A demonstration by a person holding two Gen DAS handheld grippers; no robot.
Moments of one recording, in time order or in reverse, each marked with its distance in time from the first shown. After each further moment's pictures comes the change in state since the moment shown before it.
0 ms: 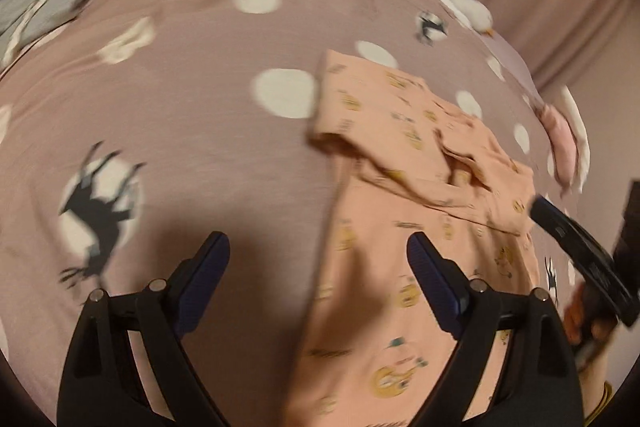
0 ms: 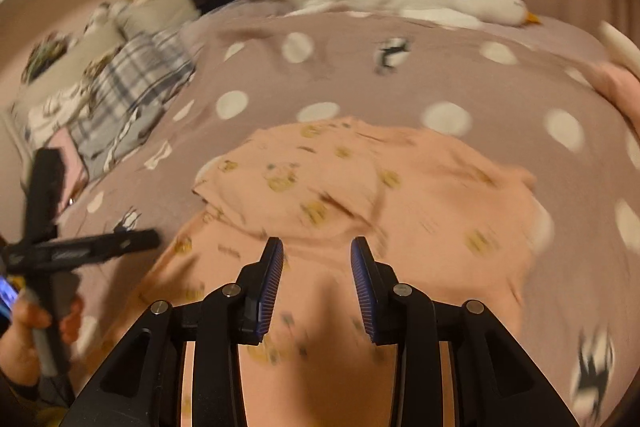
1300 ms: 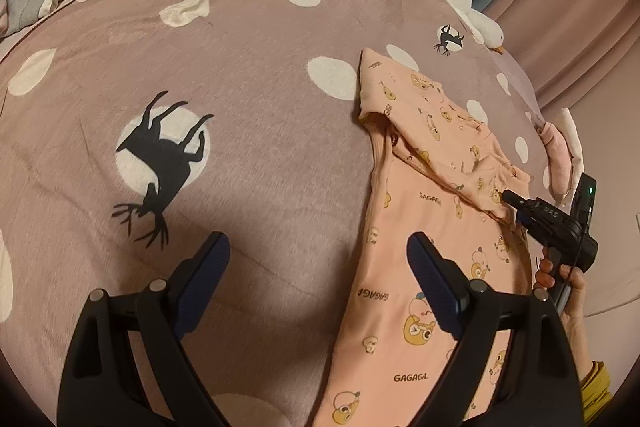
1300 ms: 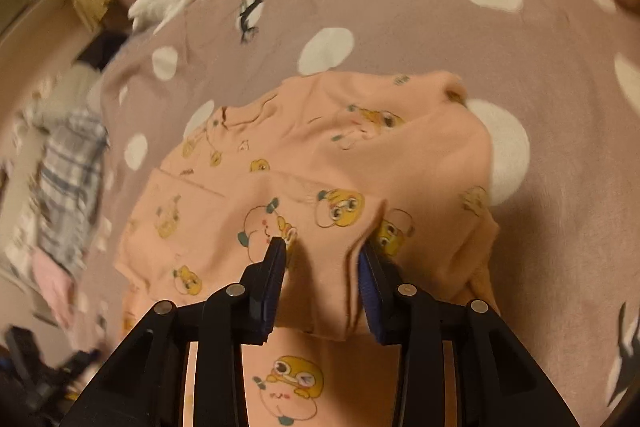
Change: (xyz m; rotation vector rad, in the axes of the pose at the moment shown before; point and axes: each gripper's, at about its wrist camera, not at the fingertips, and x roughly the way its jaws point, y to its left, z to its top) left arm -0.035 0.031 -0.027 -0.083 0.008 -0.017; right arm 0.001 -0.108 -0.034 0.422 0.113 -0.080
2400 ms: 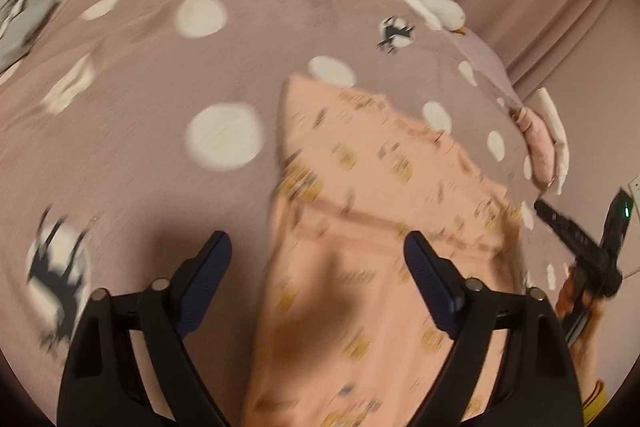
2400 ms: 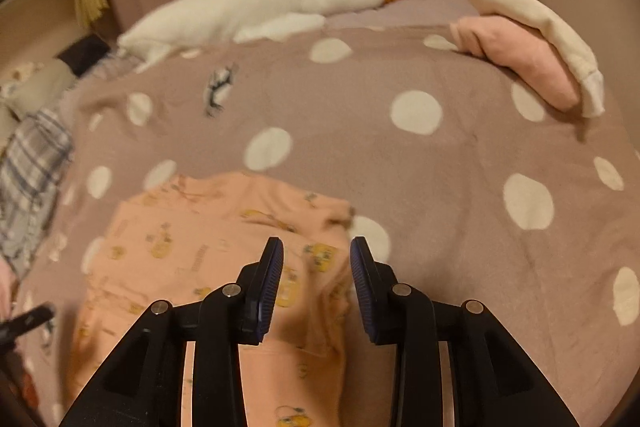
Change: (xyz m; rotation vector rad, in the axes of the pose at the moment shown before) left arm 0.057 -0.085 0.070 0.148 0.000 -0.092; right arm -0.081 -0.031 0.027 -0.081 -0.228 -0.129
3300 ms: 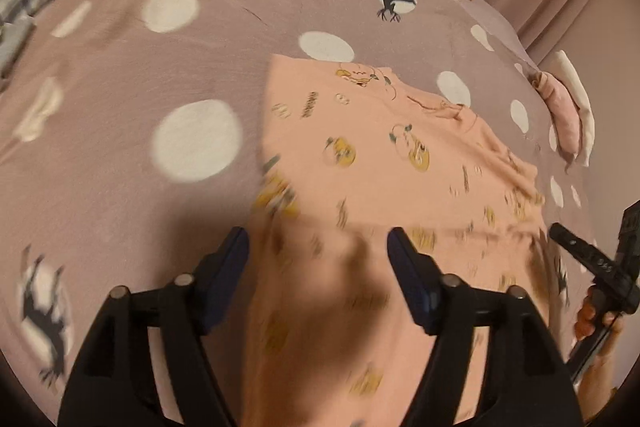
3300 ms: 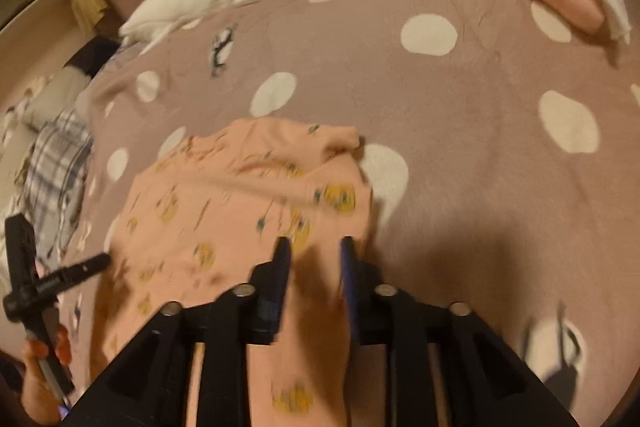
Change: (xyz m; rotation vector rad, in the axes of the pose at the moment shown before) left arm 0.026 -0.010 -0.012 0.103 0.063 0.091; right arm 0.000 -0.026 -0.050 0.087 0.146 0.108
